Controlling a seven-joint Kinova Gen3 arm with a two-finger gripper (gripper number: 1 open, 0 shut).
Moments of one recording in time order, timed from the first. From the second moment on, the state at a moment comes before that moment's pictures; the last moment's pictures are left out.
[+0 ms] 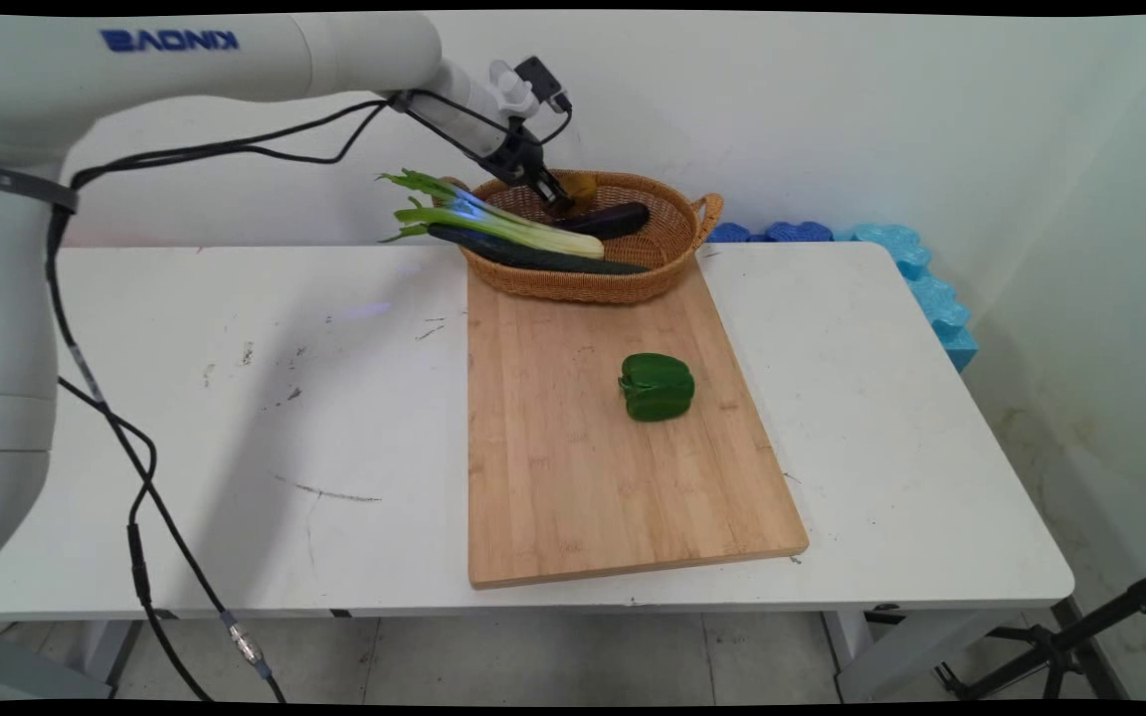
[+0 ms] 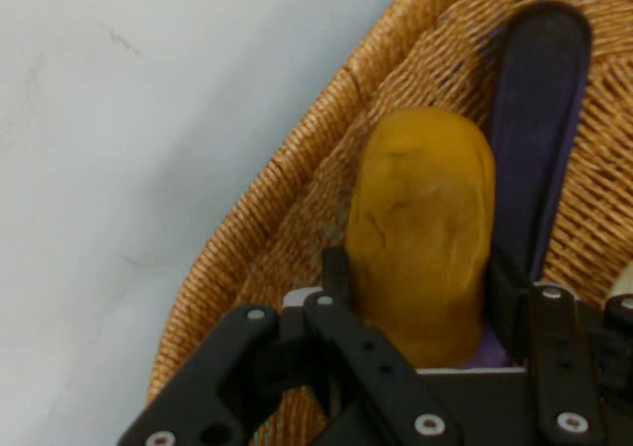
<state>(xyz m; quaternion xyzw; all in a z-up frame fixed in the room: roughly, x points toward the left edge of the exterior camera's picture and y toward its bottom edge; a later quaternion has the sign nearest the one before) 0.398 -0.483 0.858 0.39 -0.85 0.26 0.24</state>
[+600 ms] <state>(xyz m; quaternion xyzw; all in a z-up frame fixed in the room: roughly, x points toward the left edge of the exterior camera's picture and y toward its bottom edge) 0.401 -0.413 0.920 0.34 -0.86 0.27 0.26</state>
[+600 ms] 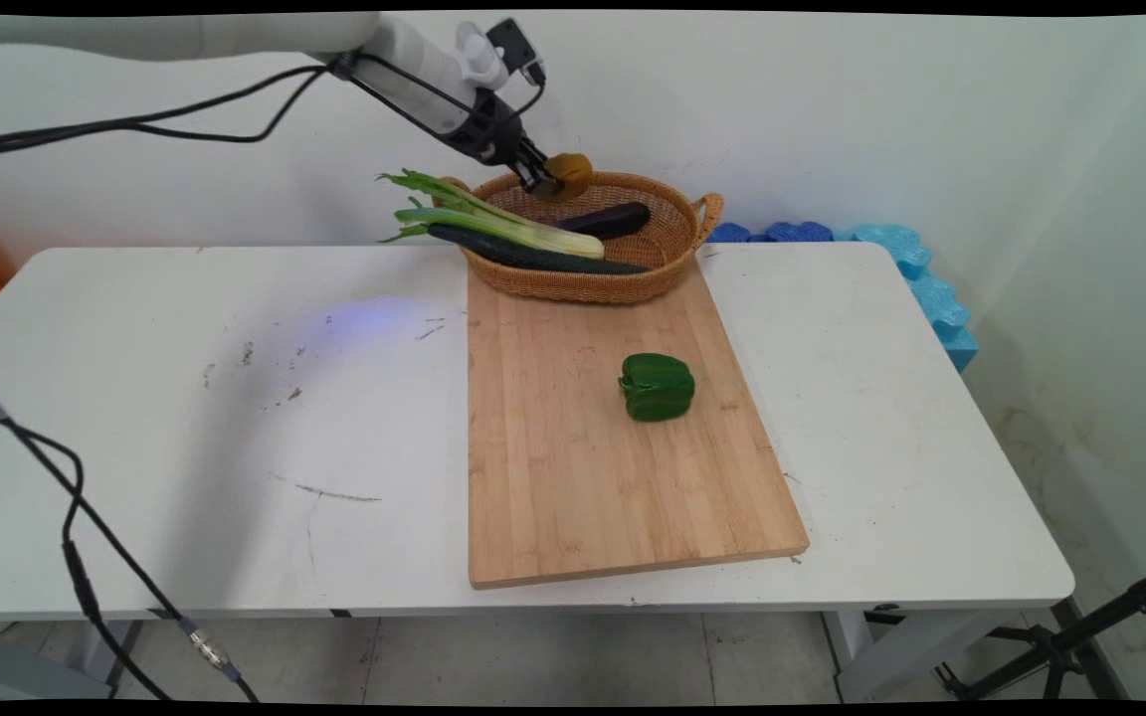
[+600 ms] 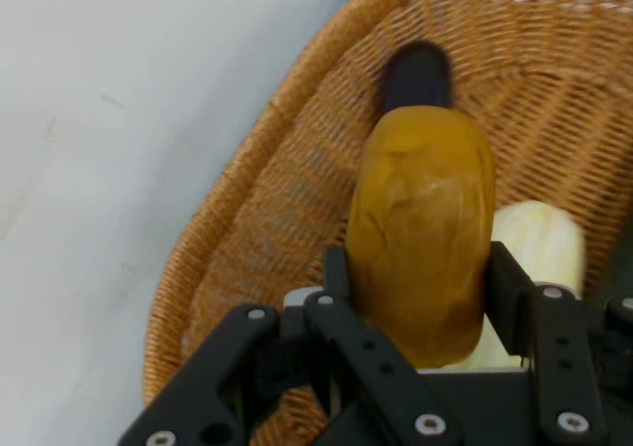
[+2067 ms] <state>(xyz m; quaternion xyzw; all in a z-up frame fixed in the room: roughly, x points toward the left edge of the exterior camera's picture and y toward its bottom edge) 0.367 -0.229 0.912 0.32 -0.89 0.16 0.27</state>
